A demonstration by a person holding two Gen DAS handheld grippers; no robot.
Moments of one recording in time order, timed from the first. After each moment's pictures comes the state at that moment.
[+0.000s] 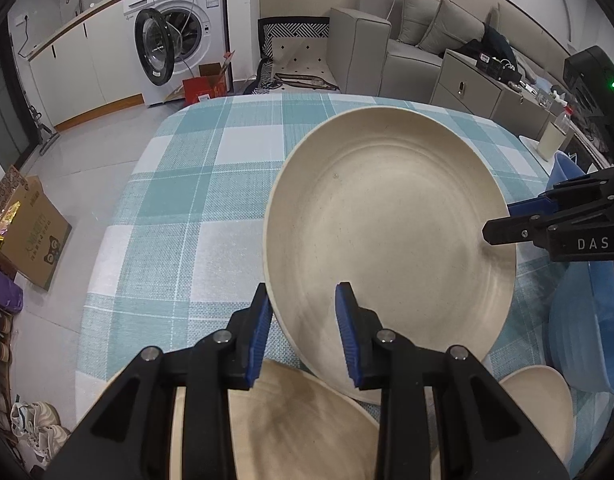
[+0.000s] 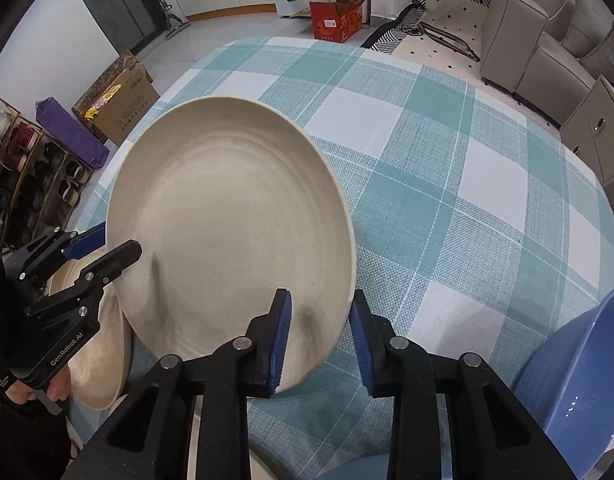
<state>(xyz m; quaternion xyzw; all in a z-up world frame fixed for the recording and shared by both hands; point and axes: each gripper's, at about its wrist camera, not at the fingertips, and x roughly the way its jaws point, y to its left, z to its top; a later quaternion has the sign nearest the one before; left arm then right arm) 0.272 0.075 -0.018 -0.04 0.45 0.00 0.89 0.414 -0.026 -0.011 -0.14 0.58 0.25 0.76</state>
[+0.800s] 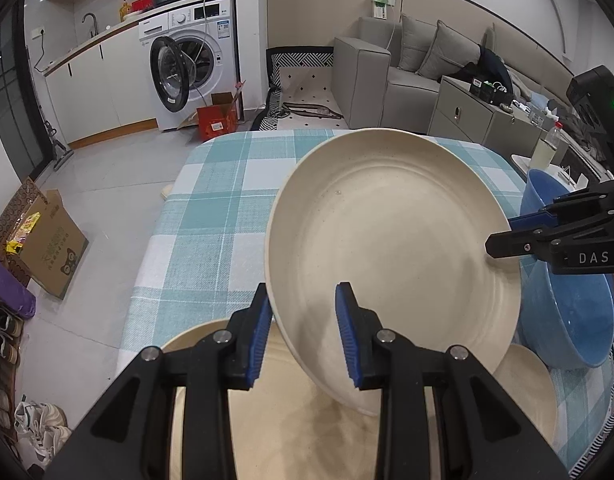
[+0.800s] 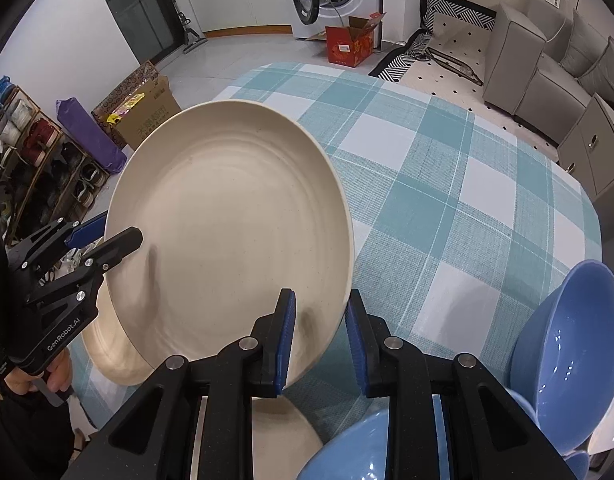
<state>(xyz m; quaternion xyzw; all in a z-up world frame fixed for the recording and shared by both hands) 0.222 0.083 0.023 -0.03 0.41 0.01 0.91 0.348 -0.030 0.037 -0.14 0.54 0.27 0.78</state>
